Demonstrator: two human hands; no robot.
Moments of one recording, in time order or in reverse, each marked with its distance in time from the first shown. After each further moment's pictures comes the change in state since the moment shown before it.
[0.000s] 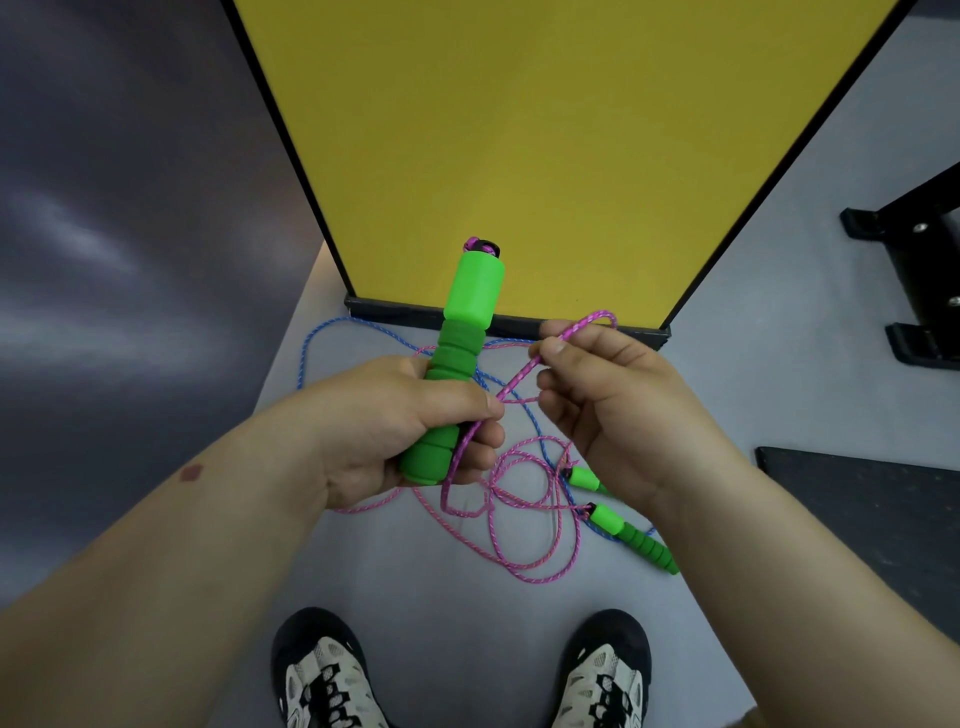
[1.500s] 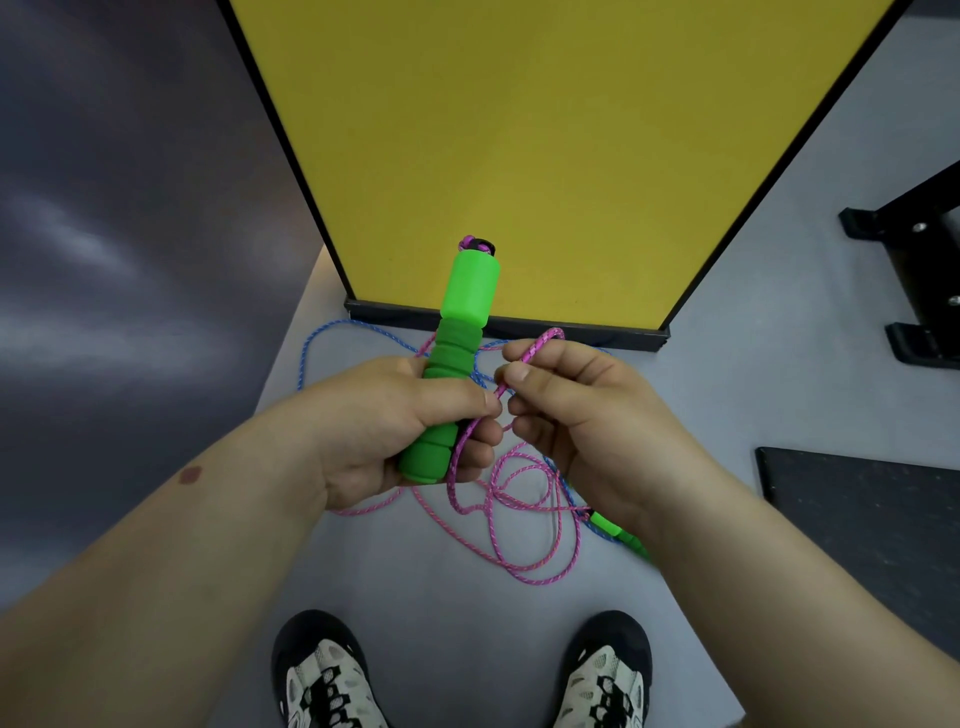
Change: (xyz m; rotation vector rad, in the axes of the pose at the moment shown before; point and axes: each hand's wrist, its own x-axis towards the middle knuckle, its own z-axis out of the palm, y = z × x) left_hand -0.001 0.001 0.002 0.014 0.020 0.006; right_hand -0.006 0.010 0.006 -0.107 -0.122 0.021
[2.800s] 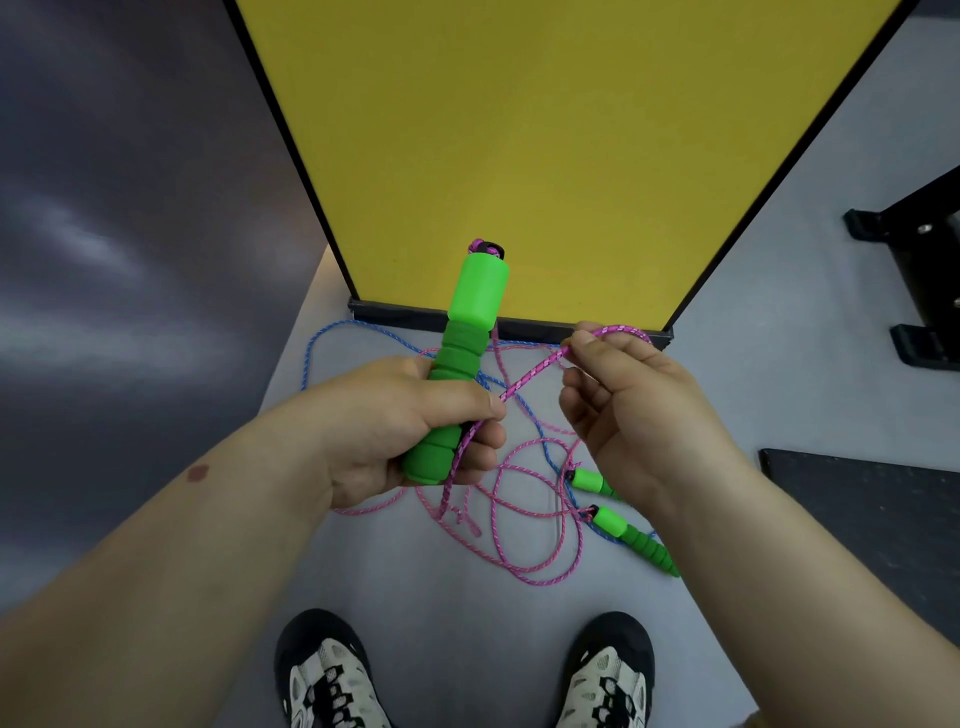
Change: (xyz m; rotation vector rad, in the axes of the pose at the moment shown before) left_hand -0.001 0.001 -0.001 0.005 -0.005 -0.001; right_hand 0.009 -0.007 -0.014 0.203 0.302 -0.027
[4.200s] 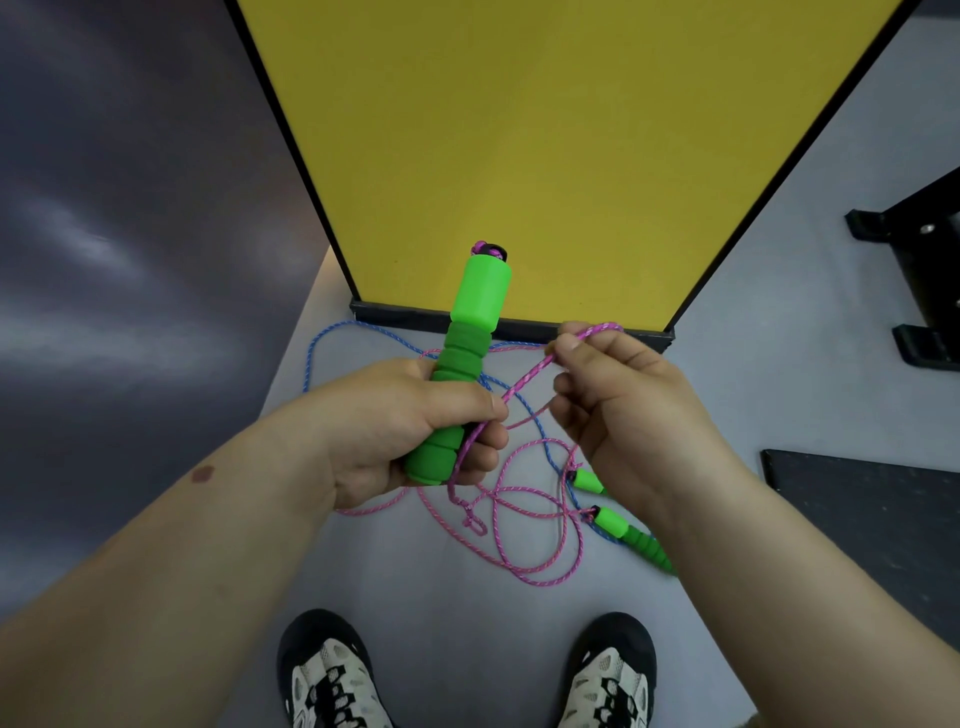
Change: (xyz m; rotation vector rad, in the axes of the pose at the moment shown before) left_hand 0.000 0.000 0.001 0.000 -0.004 0.010; right_hand -0.007 0.001 0.005 -0.087 -0.079 -0.026
